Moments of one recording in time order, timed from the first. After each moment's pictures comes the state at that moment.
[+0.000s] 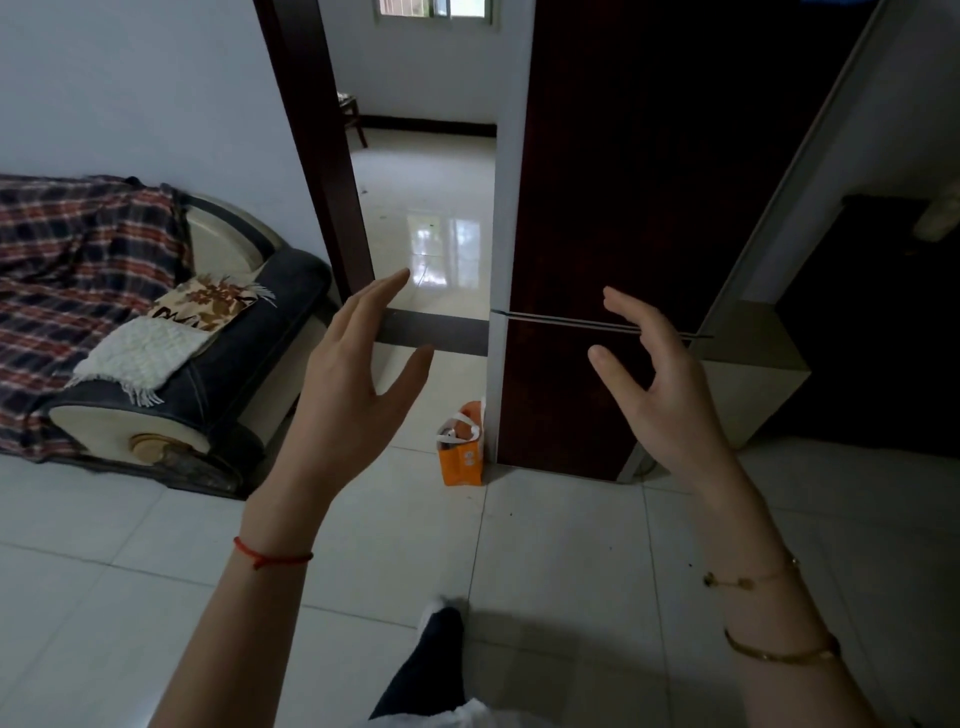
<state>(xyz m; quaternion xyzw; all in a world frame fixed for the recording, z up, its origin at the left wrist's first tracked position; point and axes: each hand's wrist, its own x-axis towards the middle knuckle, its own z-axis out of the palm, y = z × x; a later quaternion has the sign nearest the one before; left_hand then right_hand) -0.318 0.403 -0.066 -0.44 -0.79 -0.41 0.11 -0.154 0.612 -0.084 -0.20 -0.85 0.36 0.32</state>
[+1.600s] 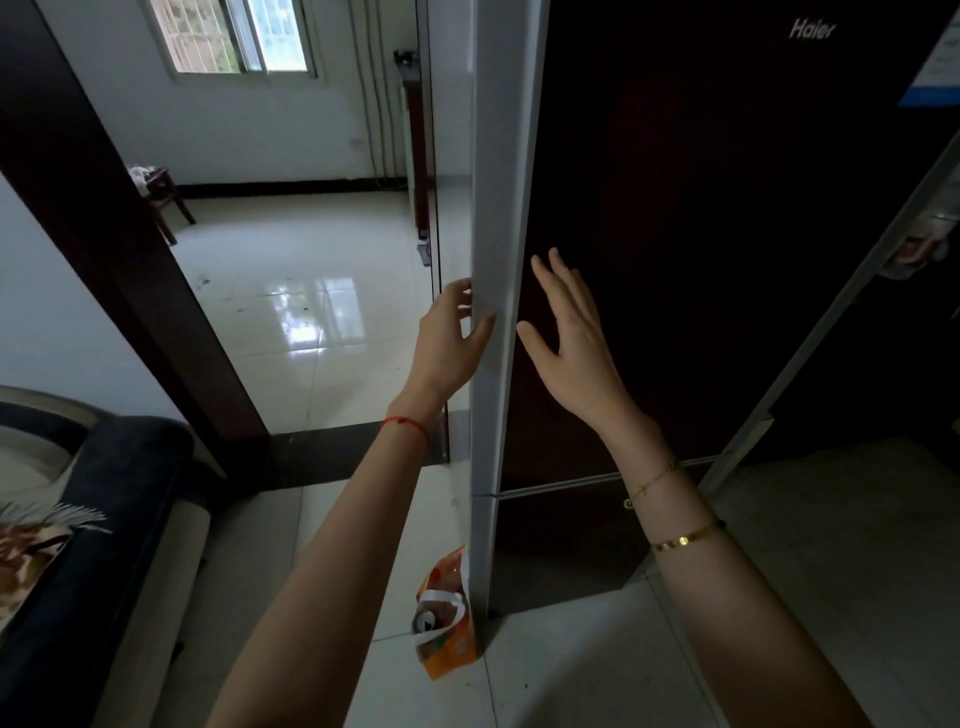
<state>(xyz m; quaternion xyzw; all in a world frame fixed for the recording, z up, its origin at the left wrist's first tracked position) -0.724 0.844 -0.088 -0.52 -0.67 -0.53 -0.10 -0.570 0.884 -0.068 -0.33 -0.85 0.23 0.35</state>
